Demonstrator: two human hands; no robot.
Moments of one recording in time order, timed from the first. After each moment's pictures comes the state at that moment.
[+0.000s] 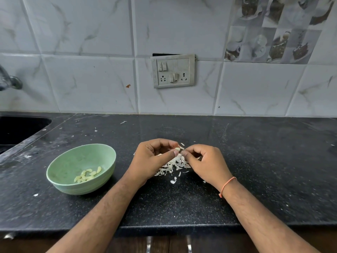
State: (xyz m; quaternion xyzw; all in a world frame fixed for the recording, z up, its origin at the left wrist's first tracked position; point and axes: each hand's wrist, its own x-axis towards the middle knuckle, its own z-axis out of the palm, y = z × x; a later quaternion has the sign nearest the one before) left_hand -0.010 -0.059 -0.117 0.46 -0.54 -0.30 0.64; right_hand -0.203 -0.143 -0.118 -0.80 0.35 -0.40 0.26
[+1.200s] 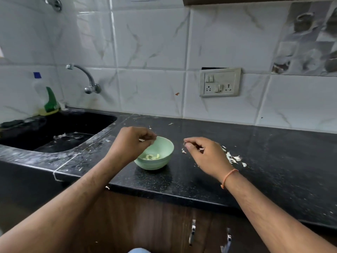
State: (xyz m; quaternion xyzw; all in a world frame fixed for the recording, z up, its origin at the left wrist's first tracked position) left_hand 0.122 0.107 -0.053 0.73 -0.54 0.06 0.42; right_hand -0.110 -0.048 -0.079 -0.86 0.25 -0.38 0.25
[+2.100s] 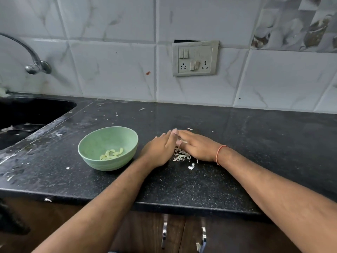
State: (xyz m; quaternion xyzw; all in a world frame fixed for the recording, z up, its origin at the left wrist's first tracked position) left_hand 0.016 -0.053 -0.121 0.76 -0.57 -0.14 0.28; right_hand -0.136 -0.175 -0.109 -0.95 0.23 -0.06 0.18
